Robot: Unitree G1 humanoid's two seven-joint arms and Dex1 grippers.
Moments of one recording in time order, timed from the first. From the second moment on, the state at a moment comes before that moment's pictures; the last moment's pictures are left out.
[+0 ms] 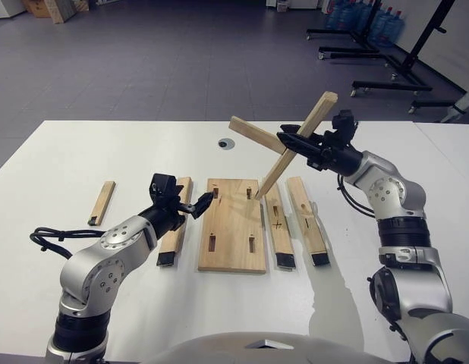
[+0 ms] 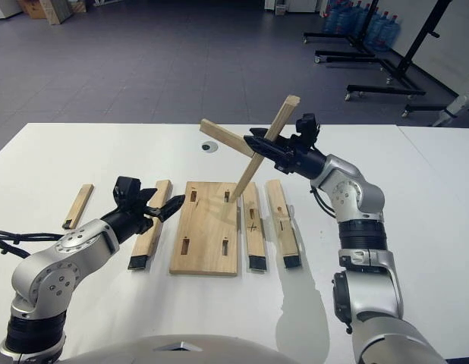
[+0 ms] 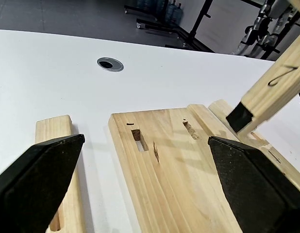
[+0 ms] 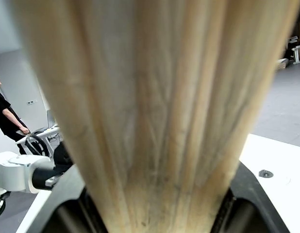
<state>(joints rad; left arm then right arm) -0.03 0.36 0.02 -0.58 -0.71 0.95 -0.04 -0.59 -0.44 -0.14 0.33 0.73 0.47 1.09</state>
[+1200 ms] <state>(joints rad) 0.02 0.31 -0.02 -0.59 -0.62 0.95 -0.12 -0.81 -0.32 -0.11 0.89 0.41 -0.07 1.49</state>
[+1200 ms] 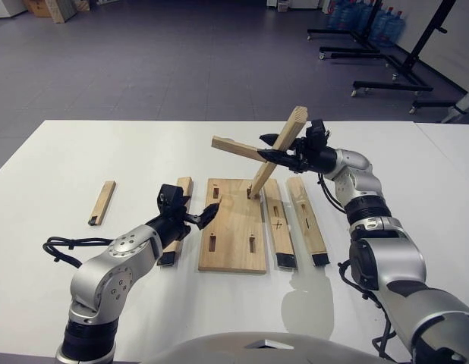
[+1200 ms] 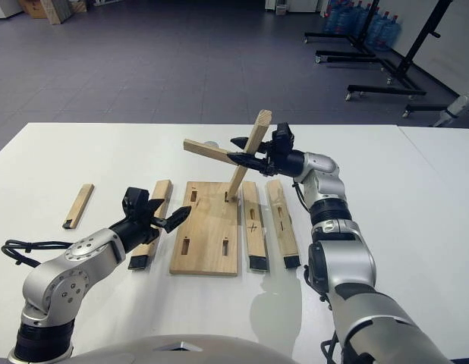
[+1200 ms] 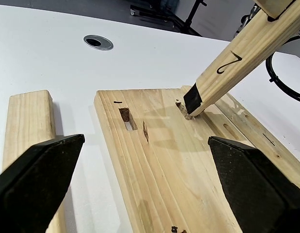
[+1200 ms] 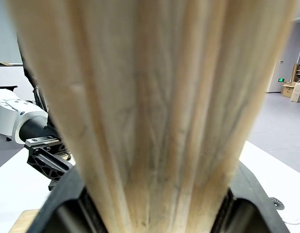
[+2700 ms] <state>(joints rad) 0.02 0.25 -0.06 -0.59 -0.56 0.95 -0.14 -0.81 -0.28 -0.04 0.98 0.33 -0.08 1.46</state>
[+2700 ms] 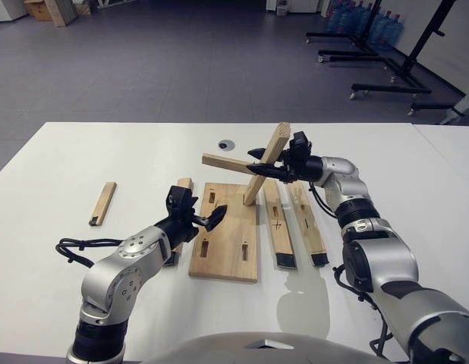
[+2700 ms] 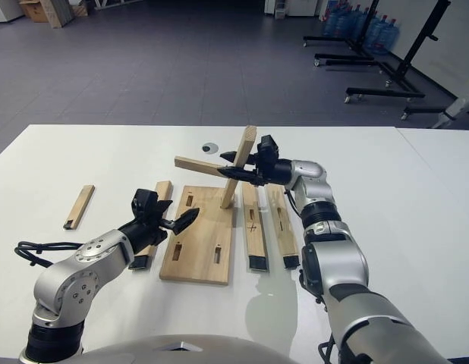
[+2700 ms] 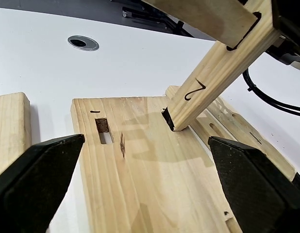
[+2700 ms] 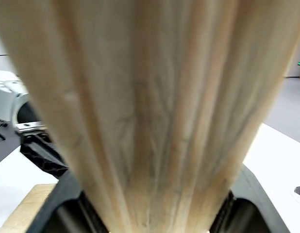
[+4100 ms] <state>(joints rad) 0.02 0.19 -0.08 -0.59 -0.52 0.95 -0.13 -0.88 -0.27 0.11 1.00 0.32 0.13 1.47</state>
